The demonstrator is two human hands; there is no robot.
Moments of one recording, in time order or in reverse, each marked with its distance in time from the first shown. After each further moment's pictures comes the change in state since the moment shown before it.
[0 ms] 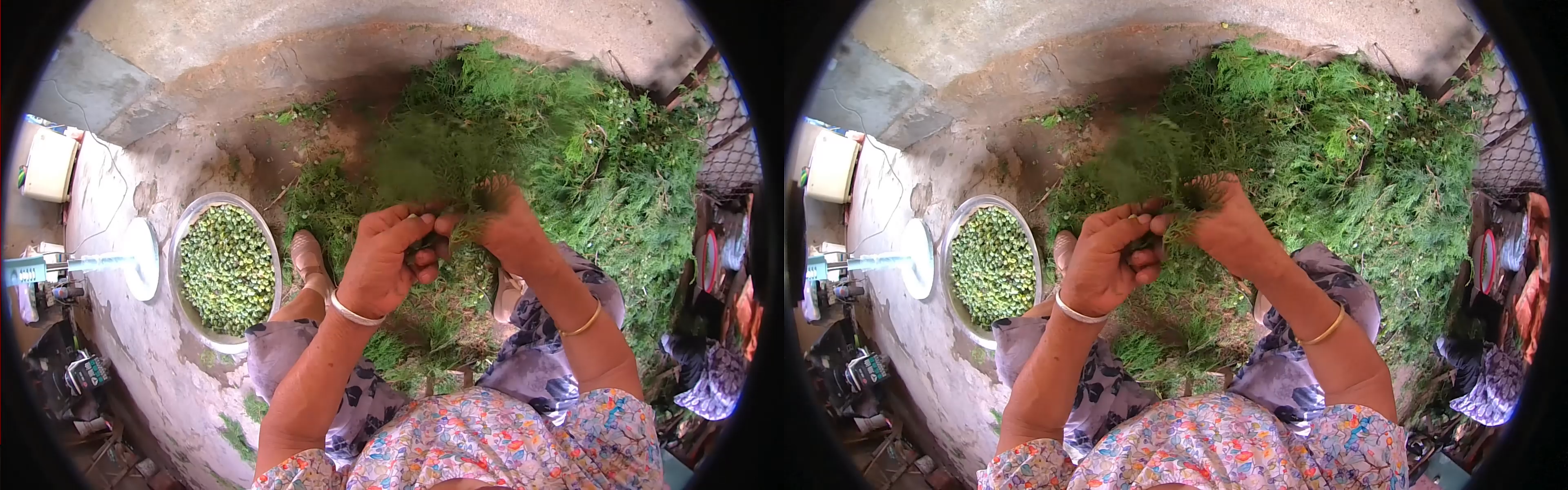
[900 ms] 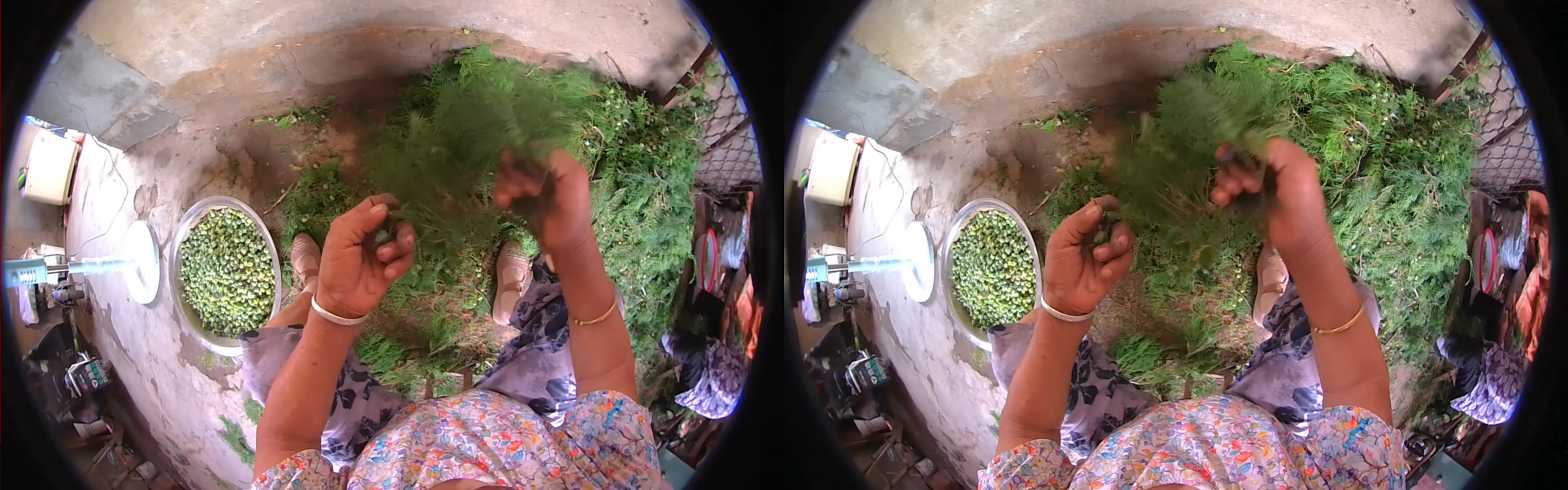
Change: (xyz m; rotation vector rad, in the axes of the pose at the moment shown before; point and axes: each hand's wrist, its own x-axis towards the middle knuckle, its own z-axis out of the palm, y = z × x) left_hand -0.003 0.006 -0.031 -0.333 -0.091 0.055; right_hand -0.003 -0.044 -0.026 0.474 0.372 0.063
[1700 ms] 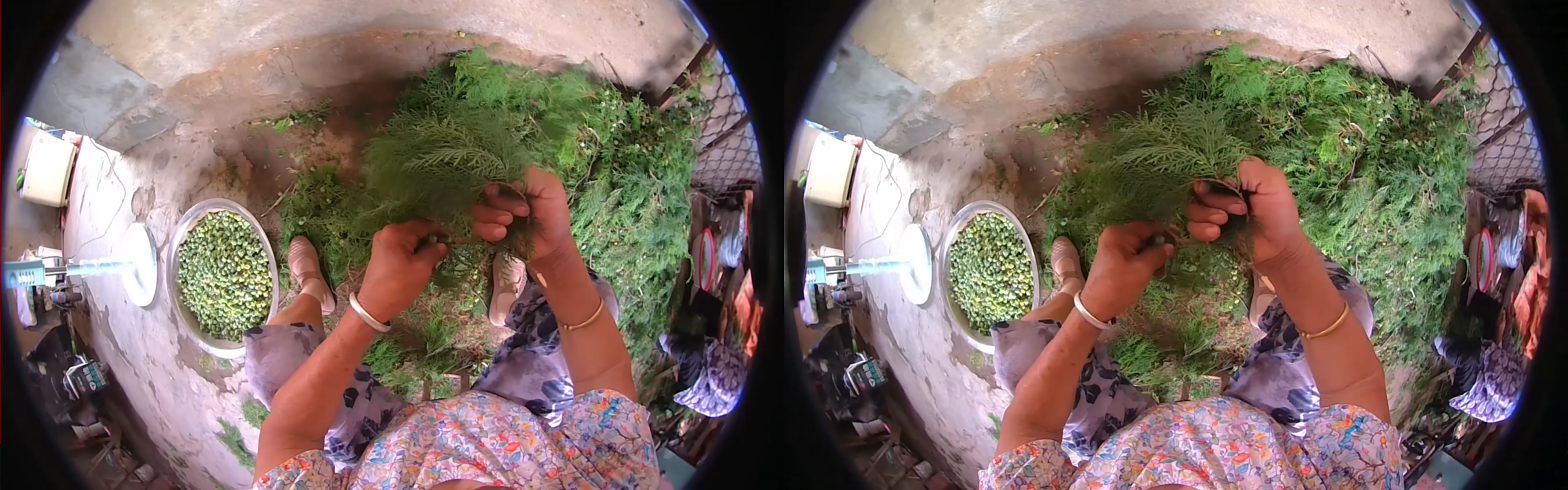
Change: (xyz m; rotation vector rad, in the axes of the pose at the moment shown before) left_hand 0.017 -0.044 0.000 1.252 0.134 0.258; right_hand 0.004 0.015 -0.015 0.364 -0.430 0.348
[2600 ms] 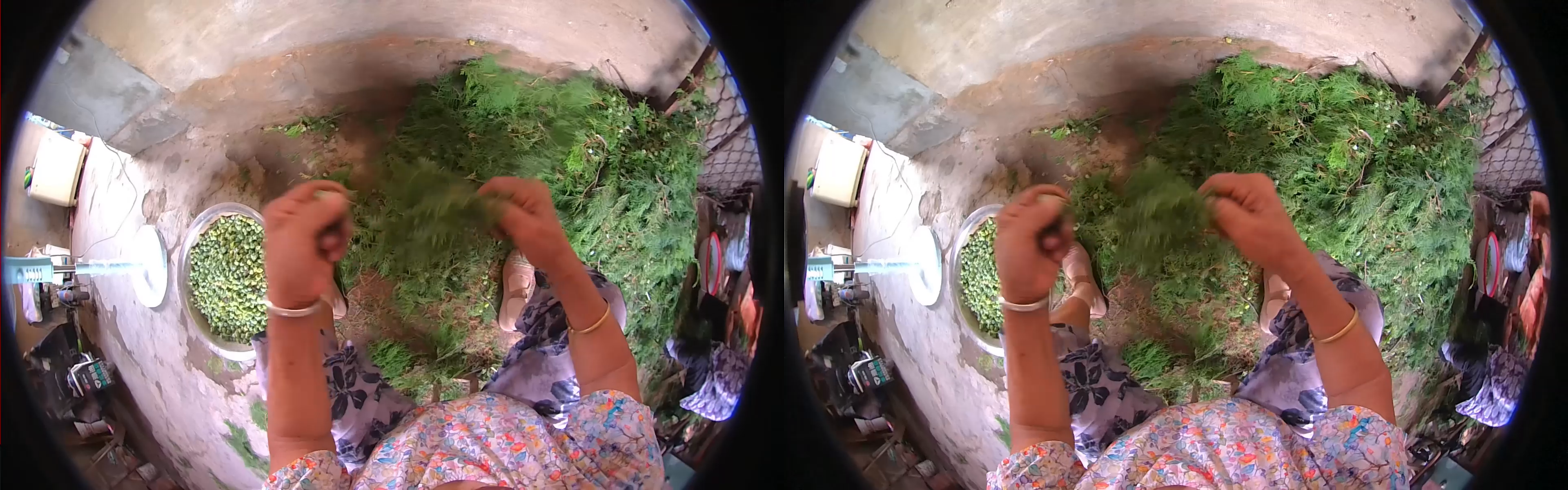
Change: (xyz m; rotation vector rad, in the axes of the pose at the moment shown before) left_hand -0.011 0.054 -0.097 -0.515 0.182 0.033; right_hand 0.003 0.013 0.004 -1.434 0.077 -0.458
